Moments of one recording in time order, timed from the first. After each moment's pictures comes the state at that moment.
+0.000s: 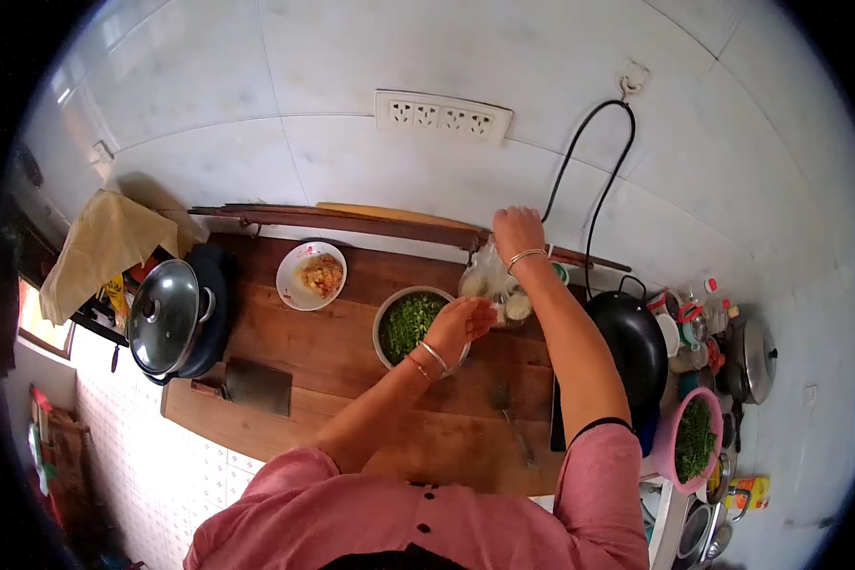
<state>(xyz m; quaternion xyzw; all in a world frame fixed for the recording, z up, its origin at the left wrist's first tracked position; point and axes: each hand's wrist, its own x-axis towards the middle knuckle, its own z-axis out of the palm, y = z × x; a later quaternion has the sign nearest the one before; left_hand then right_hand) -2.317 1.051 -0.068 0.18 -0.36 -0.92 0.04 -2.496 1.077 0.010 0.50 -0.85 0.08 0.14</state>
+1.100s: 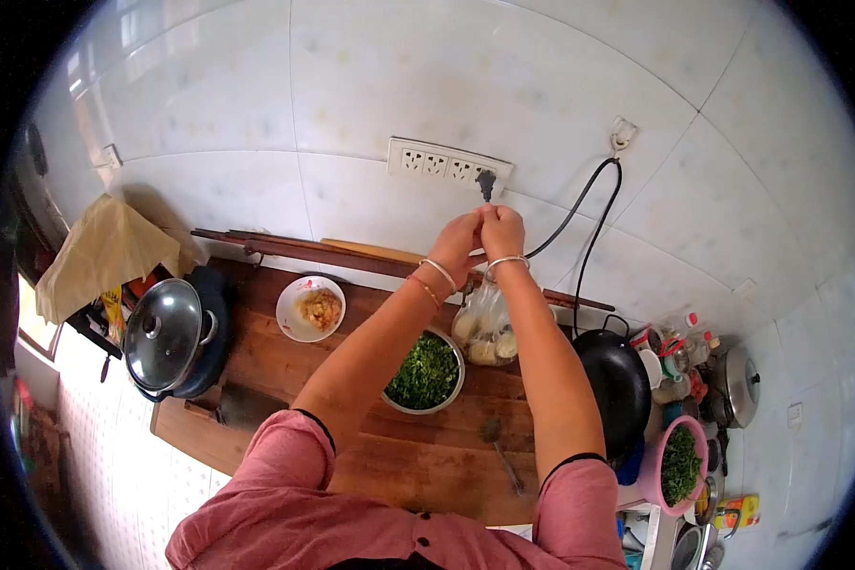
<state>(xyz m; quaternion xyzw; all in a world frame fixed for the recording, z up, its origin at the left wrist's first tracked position) -2.396 0.959 0.071 0.09 -0.43 -0.89 0.15 -2.488 1.014 0.068 0.21 -0.79 0.57 -0.02</state>
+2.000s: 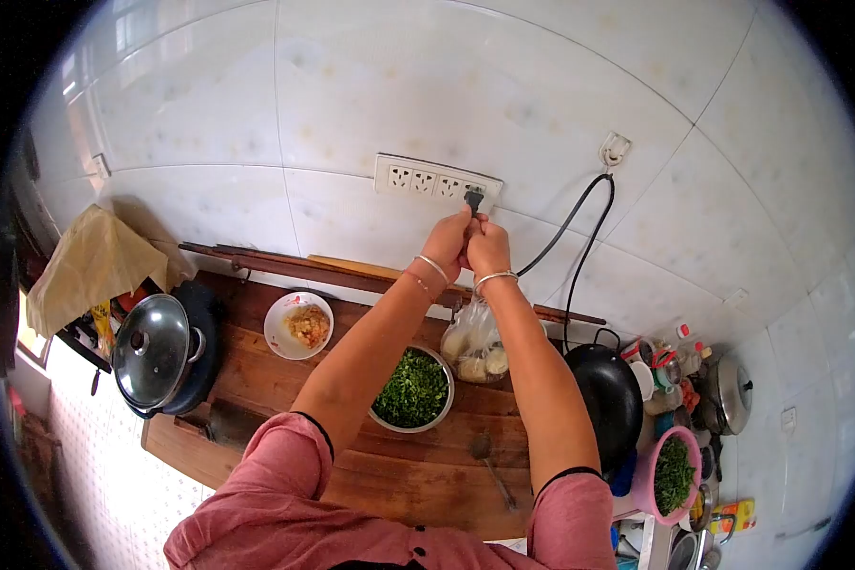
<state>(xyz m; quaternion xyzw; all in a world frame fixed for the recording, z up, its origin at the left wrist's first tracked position) -2.434 0.936 0.074 0.08 -0.37 -0.91 0.15 -2.476 1.008 0.084 0.18 -0.69 0.68 -0.16</state>
